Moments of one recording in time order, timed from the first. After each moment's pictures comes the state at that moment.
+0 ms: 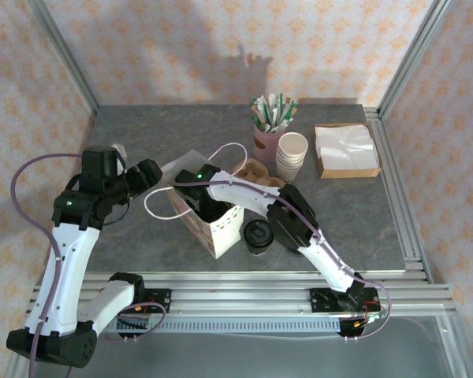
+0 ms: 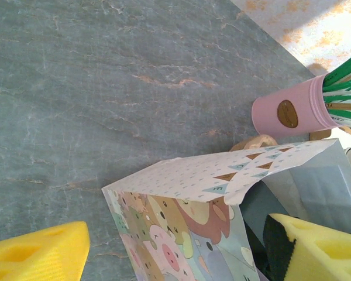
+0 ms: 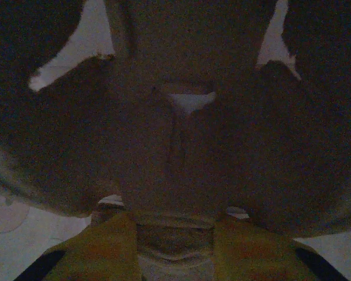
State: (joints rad) left arm -0.06 0.93 1.19 -1.01 0.14 -0.68; right arm 1.01 2.38 2.09 -1.32 -0.13 0.25
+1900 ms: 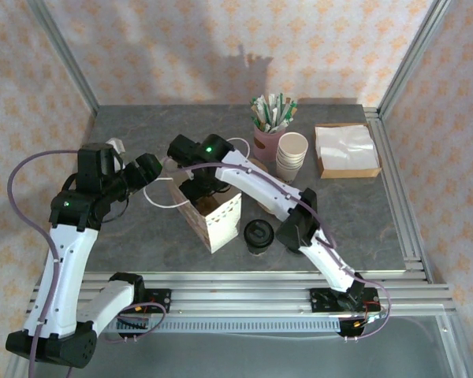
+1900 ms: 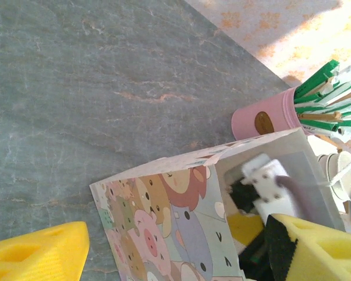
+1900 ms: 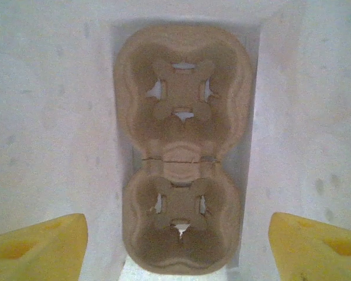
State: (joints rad) left arm -0.06 0.94 1.21 -0.97 0.14 -0.67; right arm 1.00 2.34 2.59 -1.55 0.00 0.32
